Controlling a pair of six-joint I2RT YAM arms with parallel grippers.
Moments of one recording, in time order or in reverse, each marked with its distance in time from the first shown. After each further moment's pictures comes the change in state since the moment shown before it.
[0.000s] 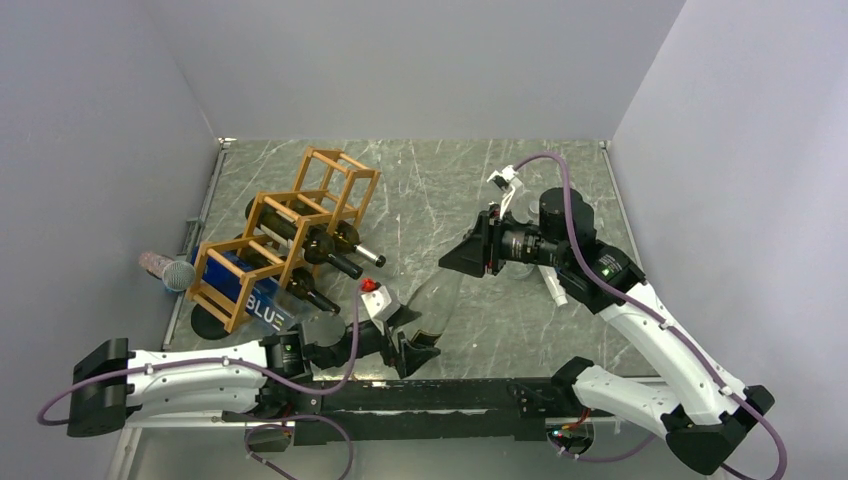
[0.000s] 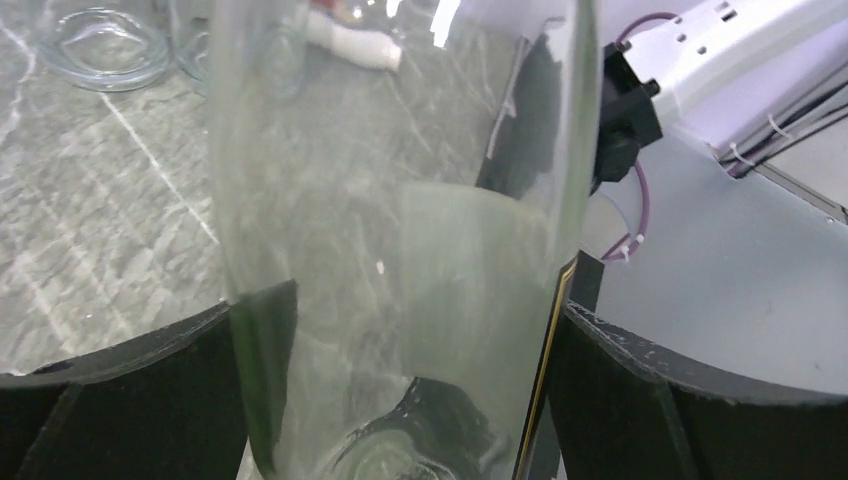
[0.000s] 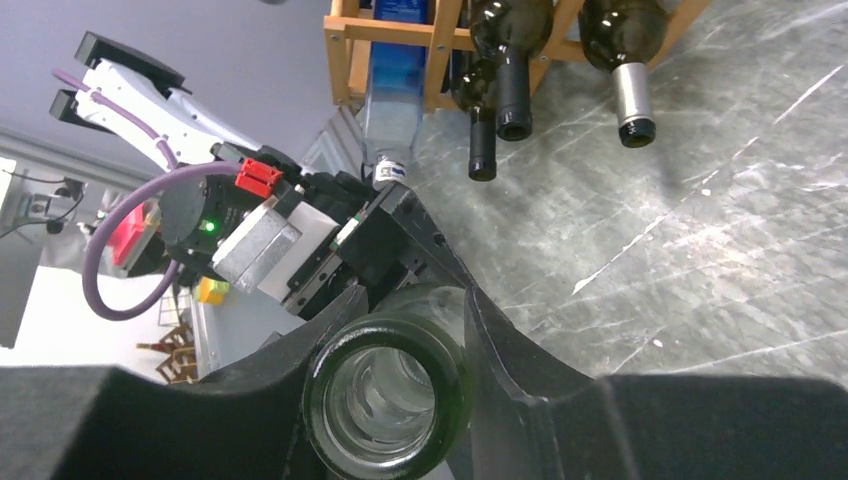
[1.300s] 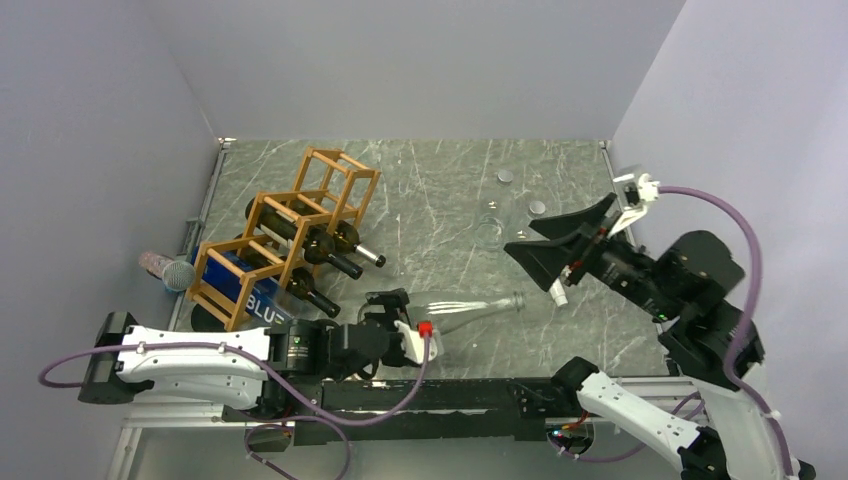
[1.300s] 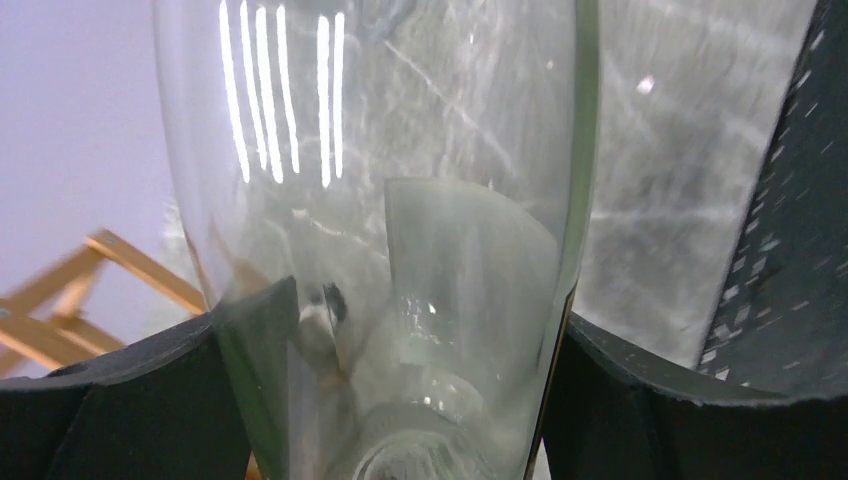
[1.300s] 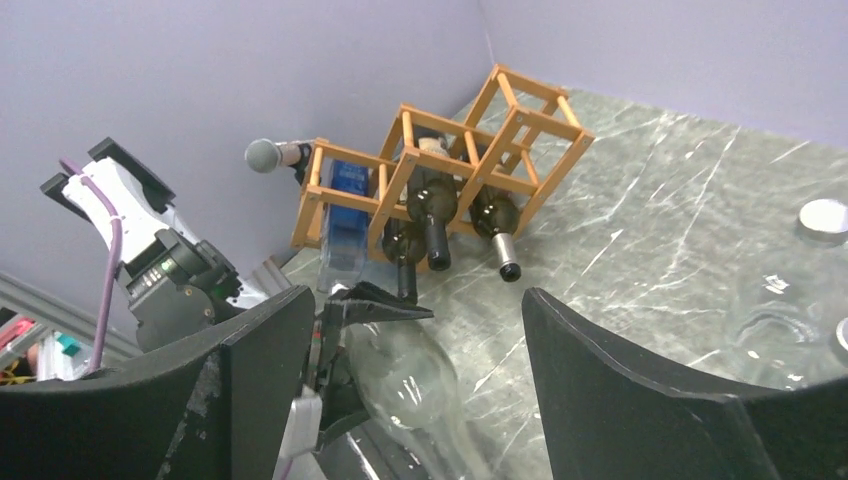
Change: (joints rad) left arm -0.206 0.150 0.423 -0.694 -0.450 0.668; right arm 0.007 -0.257 0.239 -0.186 0.347 -0.132
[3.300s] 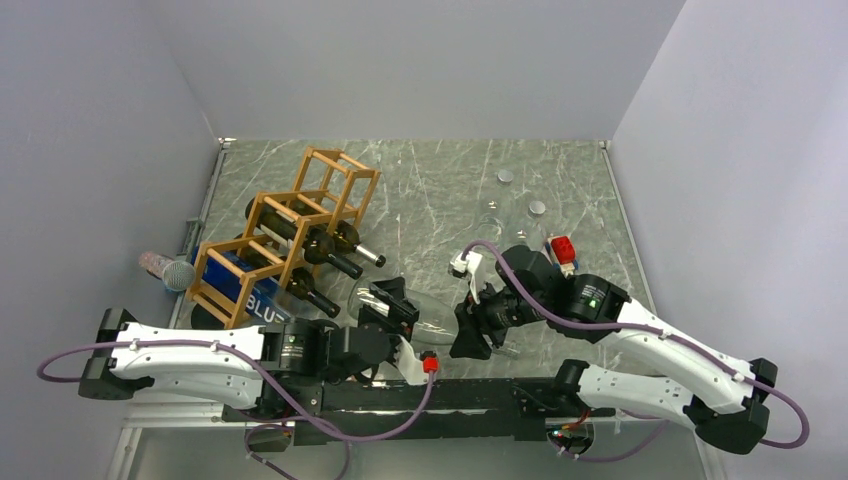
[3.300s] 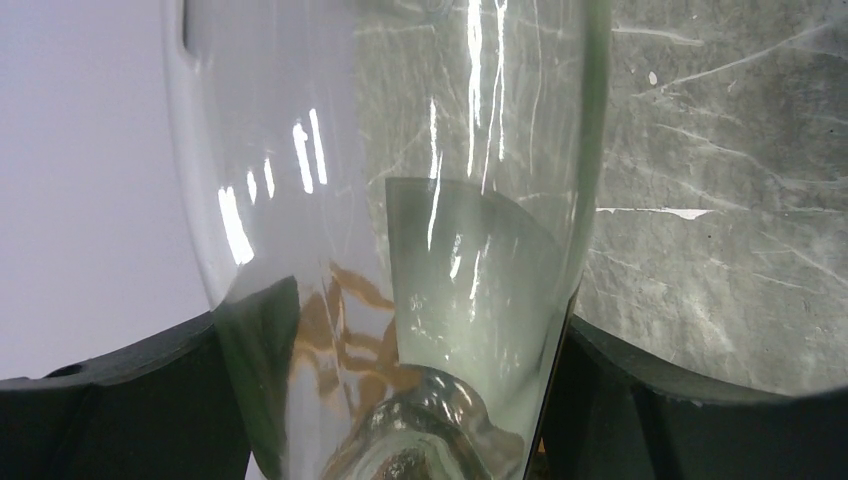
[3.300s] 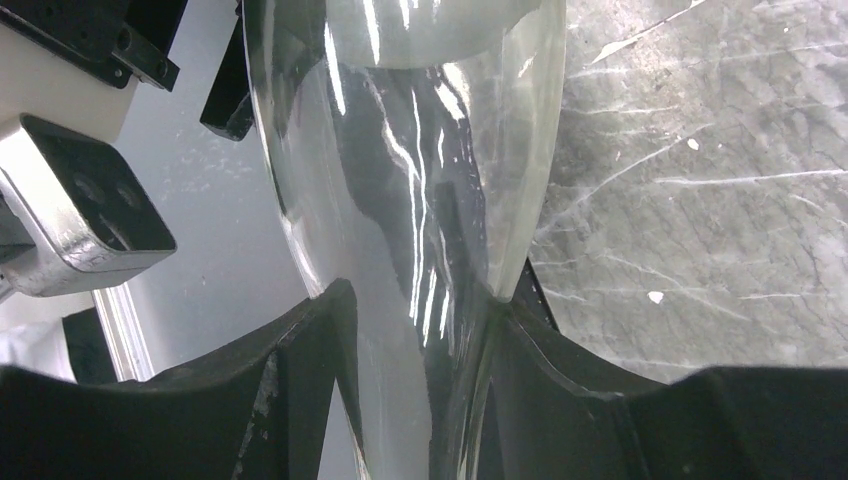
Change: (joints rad) left arm -0.051 0.009 0.078 -0.161 -0.114 0.549; right arm 0.352 0.188 -0.381 -0.166 -0.188 -0.164
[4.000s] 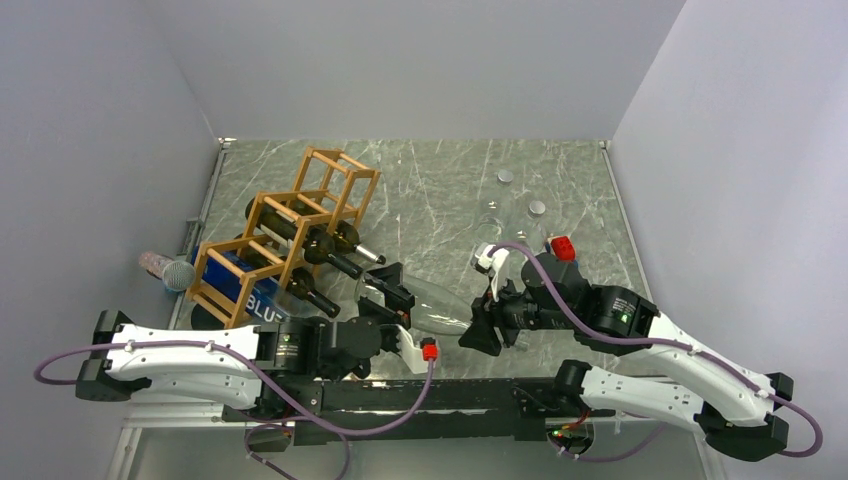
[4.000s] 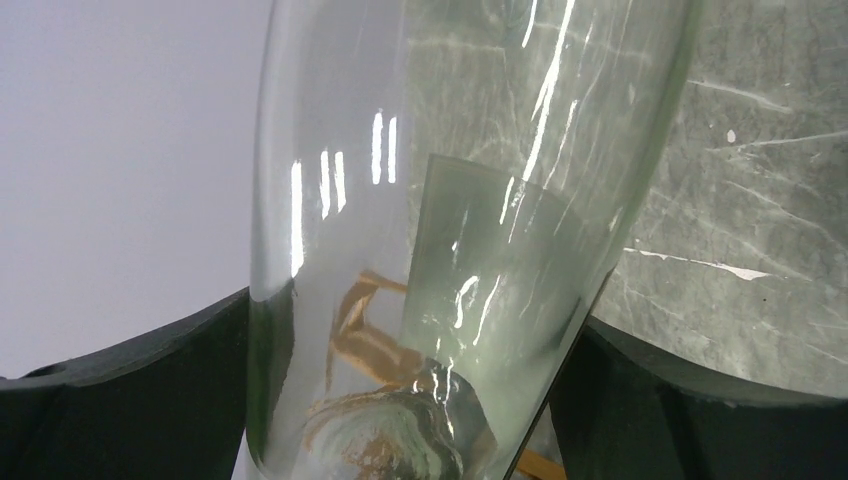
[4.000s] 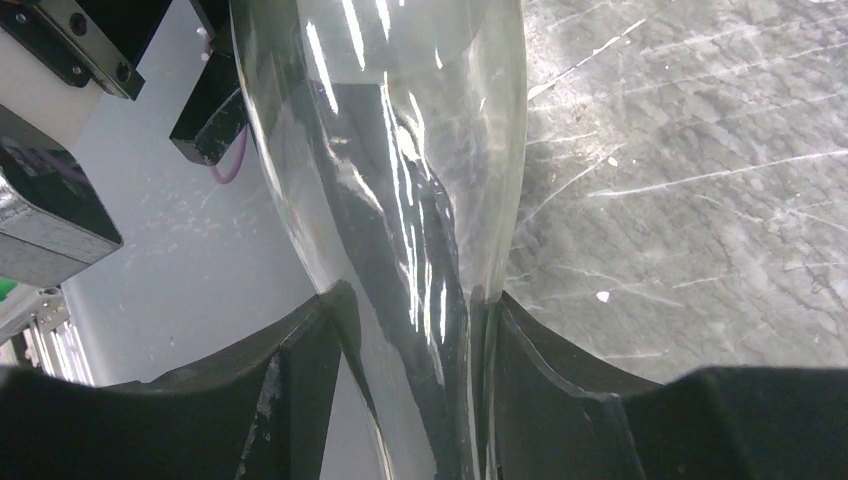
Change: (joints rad) left arm 0.002 -0.032 -0.012 0.145 -0.068 0.015; right arm 0.038 -0.124 0.009 0.005 0.196 0.056
